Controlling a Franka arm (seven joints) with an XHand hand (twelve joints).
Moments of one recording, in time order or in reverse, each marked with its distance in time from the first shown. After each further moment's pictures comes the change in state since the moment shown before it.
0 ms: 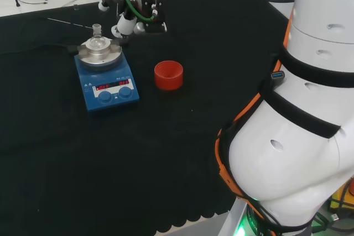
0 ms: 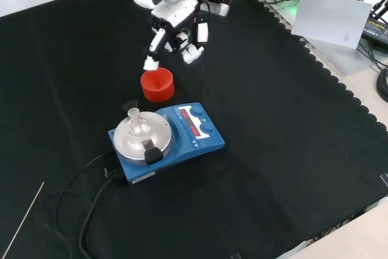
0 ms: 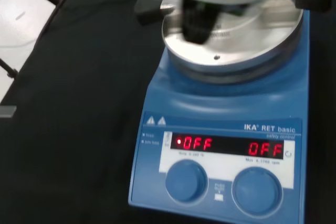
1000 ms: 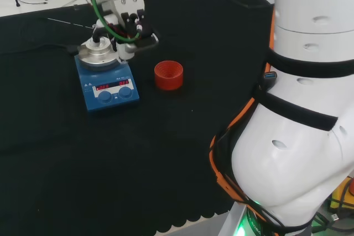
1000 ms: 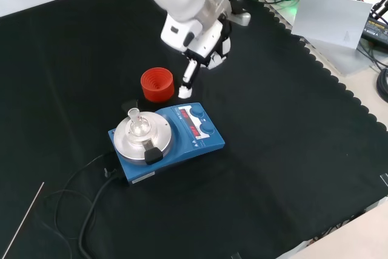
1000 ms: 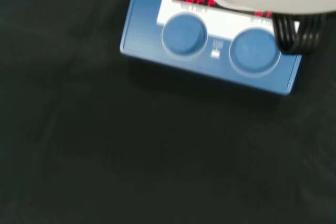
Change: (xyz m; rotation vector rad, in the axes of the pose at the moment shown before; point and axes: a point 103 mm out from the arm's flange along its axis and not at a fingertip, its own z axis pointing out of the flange) arm 0.031 -0.025 0.054 0.332 -0.213 -0.002
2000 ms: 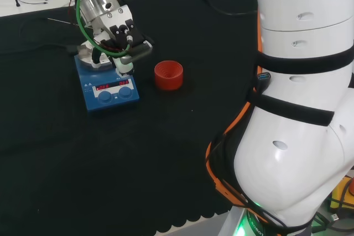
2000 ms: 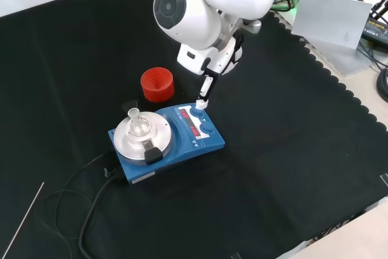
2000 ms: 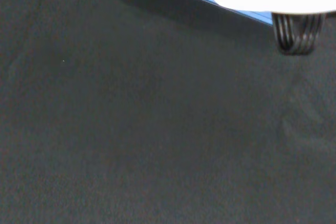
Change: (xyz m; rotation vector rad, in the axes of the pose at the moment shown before) arm 0.018 -0.005 0.023 0.155 -0.142 0.021
